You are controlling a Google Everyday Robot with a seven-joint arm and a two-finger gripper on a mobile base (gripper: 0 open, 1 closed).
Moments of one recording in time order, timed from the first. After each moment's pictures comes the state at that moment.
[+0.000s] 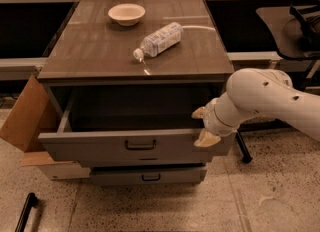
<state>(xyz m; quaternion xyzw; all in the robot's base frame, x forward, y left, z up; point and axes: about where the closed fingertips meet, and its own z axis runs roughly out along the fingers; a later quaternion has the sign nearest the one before) 0.528 -0.128 0.689 -0.71 0.67 0.02 0.21</state>
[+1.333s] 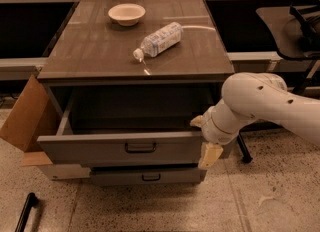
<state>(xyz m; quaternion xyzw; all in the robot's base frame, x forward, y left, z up) 0.499 -0.125 0.677 -0.73 0.66 0.04 0.17</state>
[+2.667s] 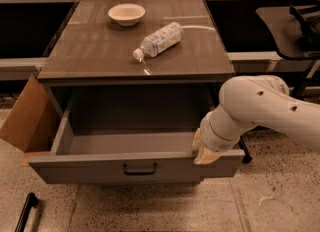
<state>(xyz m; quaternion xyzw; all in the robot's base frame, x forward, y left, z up) 0.469 -0.120 0.686 -0.74 0.66 0.04 0.15</state>
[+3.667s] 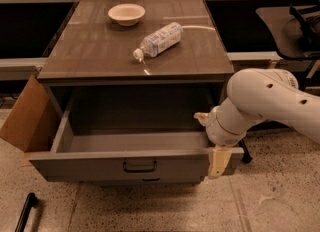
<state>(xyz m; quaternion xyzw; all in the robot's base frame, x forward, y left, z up) 0.476 -0.134 0.696 -0.74 0.66 0.04 0.15</state>
